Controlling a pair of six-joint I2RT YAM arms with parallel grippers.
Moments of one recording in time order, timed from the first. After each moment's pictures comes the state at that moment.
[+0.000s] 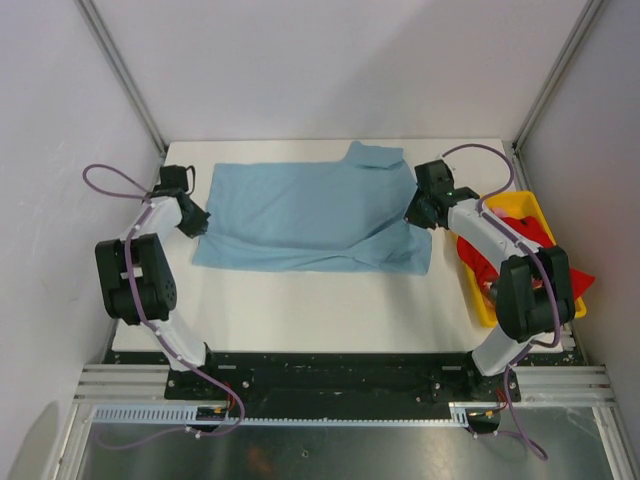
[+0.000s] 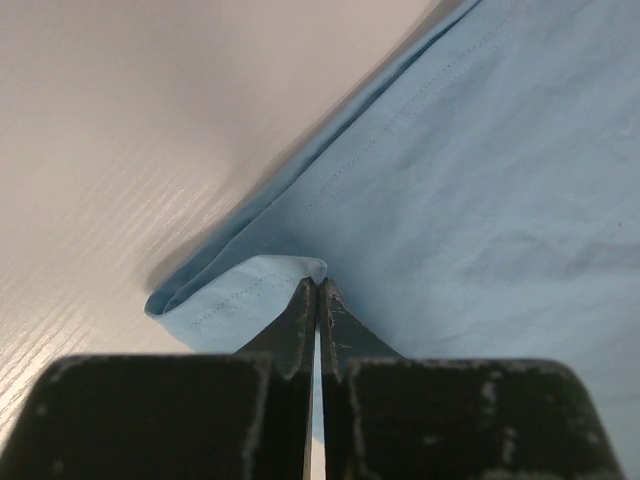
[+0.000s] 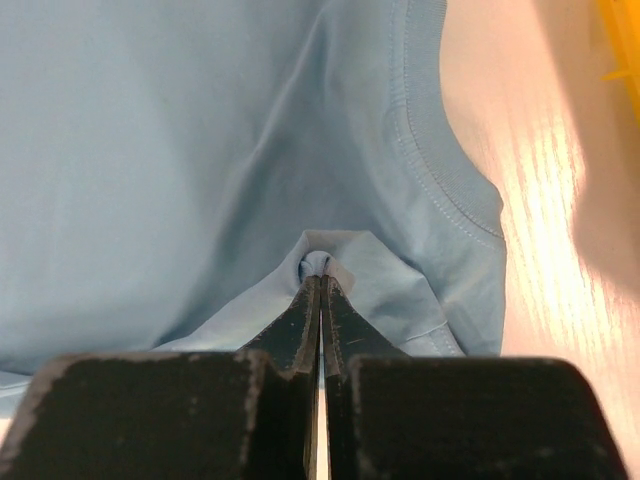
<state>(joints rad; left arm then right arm) 0.16 1.74 1.23 -0.56 -0.12 -0.68 0.30 1.64 1.24 -0.50 0.15 0.68</state>
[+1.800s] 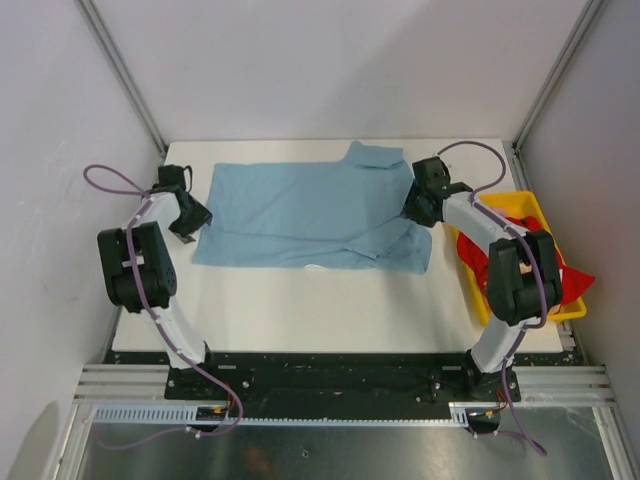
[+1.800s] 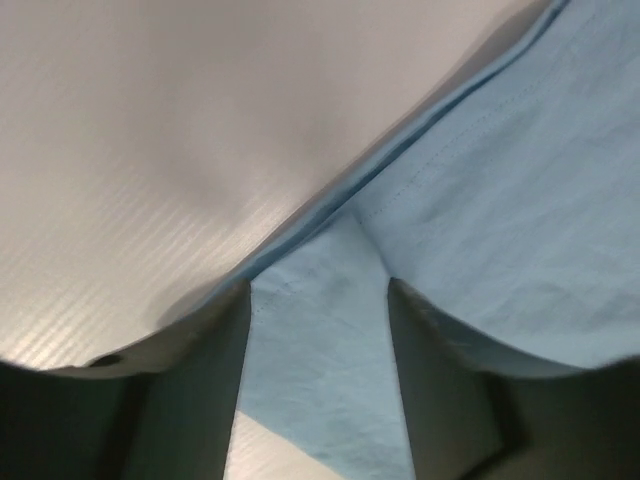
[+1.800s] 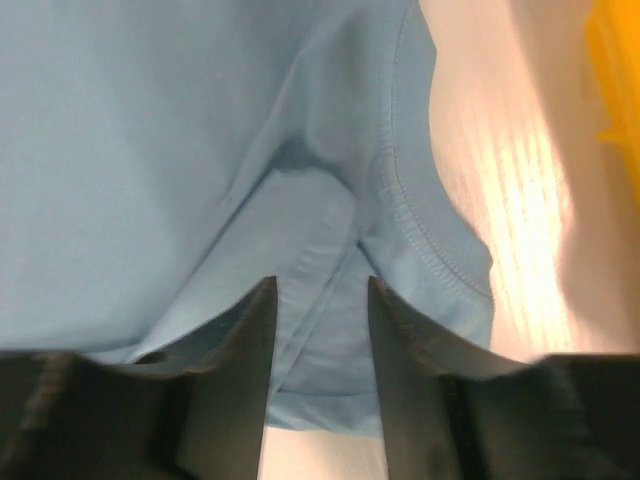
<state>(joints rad) 0.19 1.85 1.29 -0.56 -0.12 -0.67 0.28 1.76 1.29 -0.47 0.16 0.63</state>
